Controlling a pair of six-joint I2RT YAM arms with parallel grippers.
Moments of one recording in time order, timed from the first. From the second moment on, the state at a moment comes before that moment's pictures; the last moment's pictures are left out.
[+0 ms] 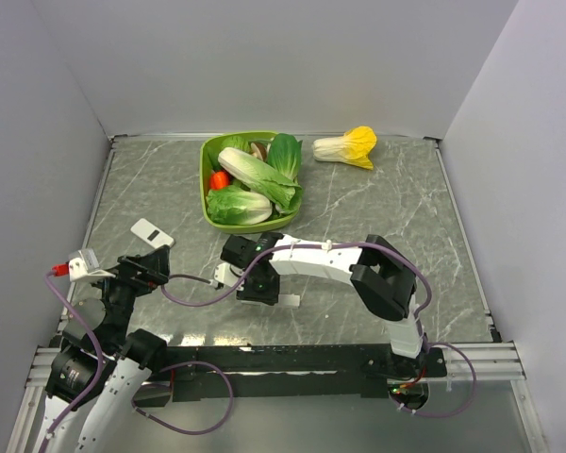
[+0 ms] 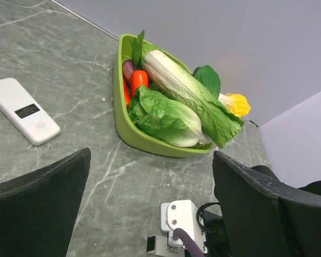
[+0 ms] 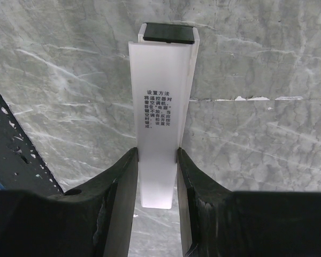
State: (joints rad) left arm -0.43 0.01 0.59 -0.58 -0.39 -0.65; right arm 1.11 1.97 1.48 -0.91 -0.09 -0.41
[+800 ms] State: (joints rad) left arm -0.42 0.01 0.59 -0.58 -0.38 -0.65; right arm 1.11 1.95 1.45 -0.90 -0.08 -0.40
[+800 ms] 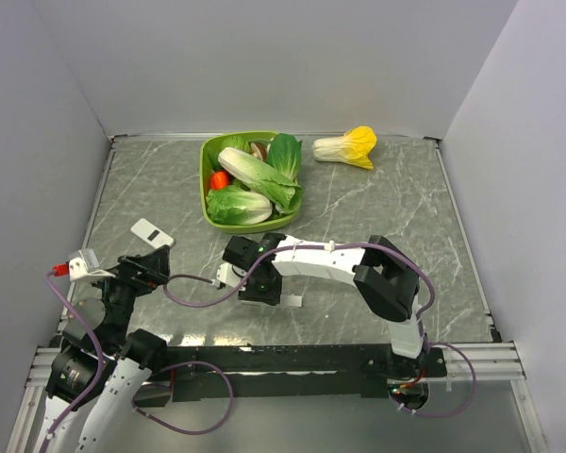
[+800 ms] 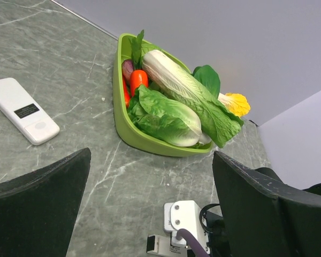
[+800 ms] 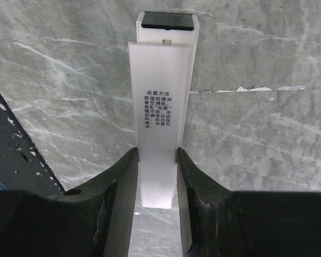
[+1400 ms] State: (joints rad) left arm -0.42 0.01 0.59 -0.58 -0.38 -0.65; right arm 1.10 1.95 1.45 -0.90 -0.09 -0.40
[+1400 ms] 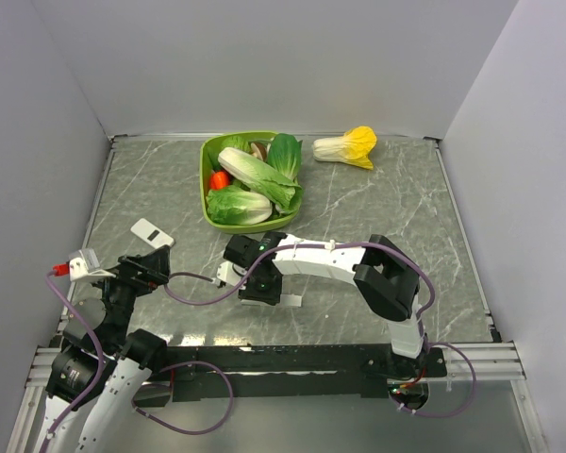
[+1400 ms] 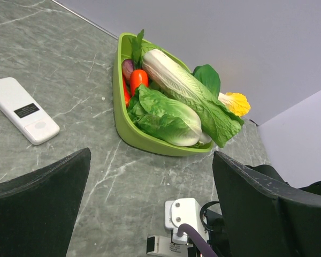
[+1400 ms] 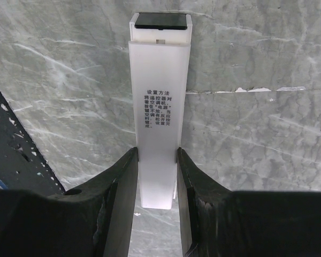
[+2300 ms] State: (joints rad) left arm -0.42 0.02 0.59 -0.58 -0.38 -0.65; right arm 1.10 1.95 1.45 -0.89 -0.09 -0.42
